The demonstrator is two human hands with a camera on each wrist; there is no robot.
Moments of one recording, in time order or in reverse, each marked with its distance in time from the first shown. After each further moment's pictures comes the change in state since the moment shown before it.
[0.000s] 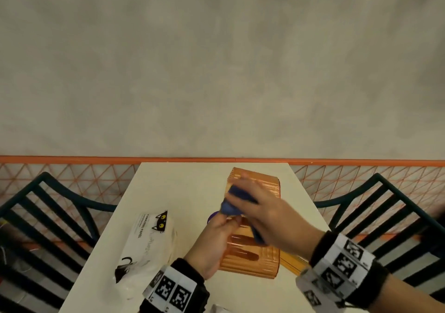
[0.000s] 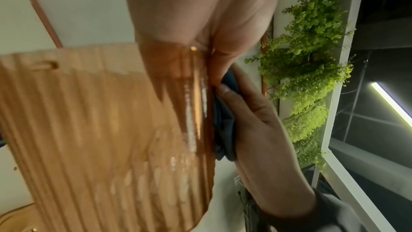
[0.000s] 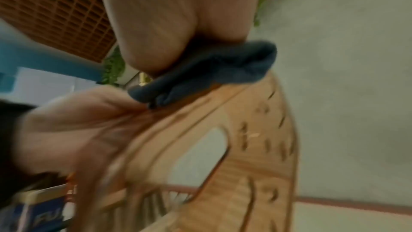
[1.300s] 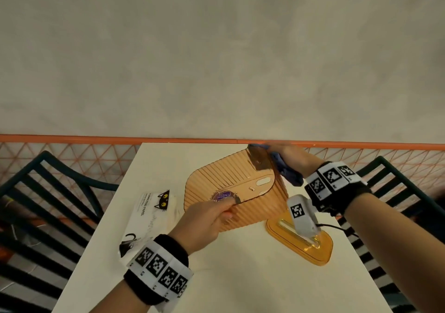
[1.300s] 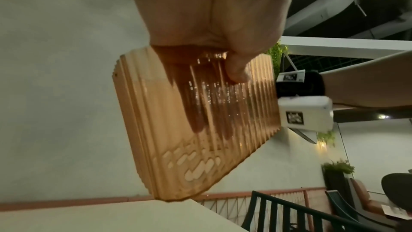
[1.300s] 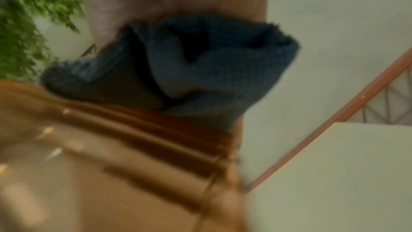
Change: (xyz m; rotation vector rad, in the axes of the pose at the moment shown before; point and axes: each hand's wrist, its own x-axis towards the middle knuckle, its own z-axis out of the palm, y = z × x) left_hand -0.010 0.007 -0.035 1.269 -0.059 0.406; right_hand 0.041 0.058 -0.022 0.865 -0.130 0.763
